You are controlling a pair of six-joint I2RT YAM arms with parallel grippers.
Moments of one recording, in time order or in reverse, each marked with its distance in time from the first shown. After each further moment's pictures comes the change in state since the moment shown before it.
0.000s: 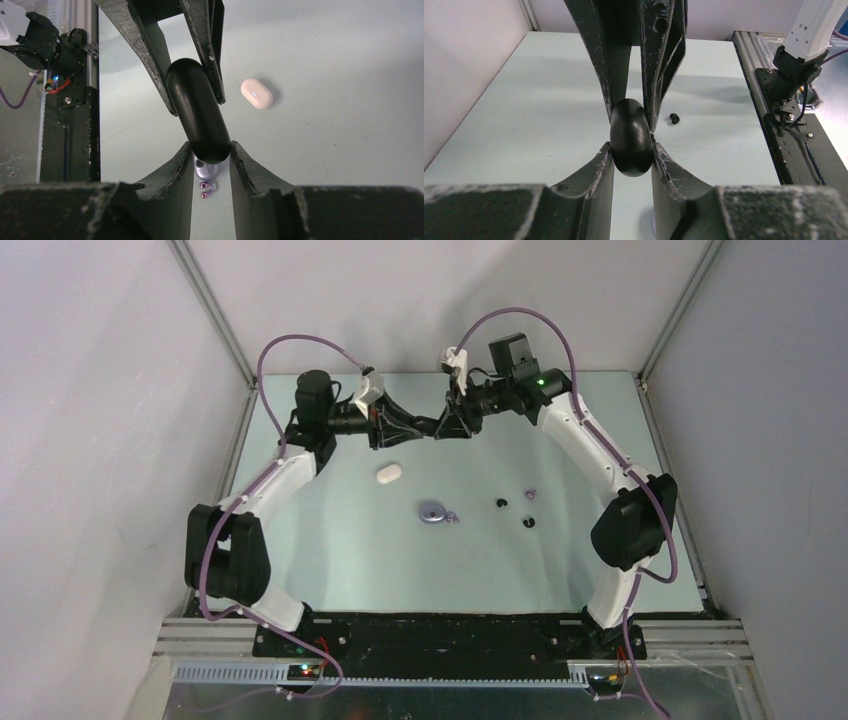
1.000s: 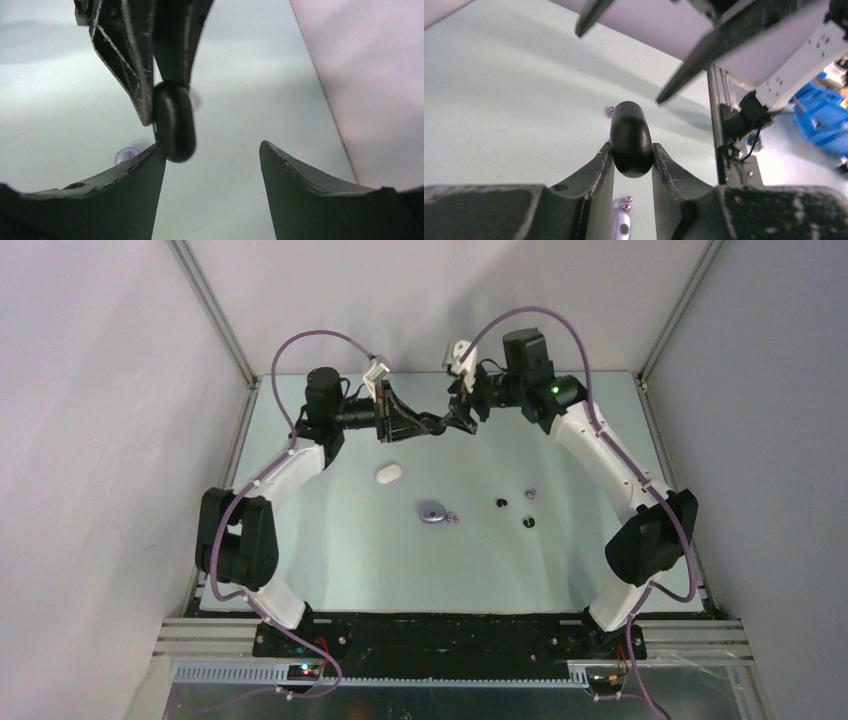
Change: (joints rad) left arm -0.015 0.105 0.060 0.063 -0.089 -0.438; right arm 0.023 -0.134 -0.144 0.227 0.212 -0.188
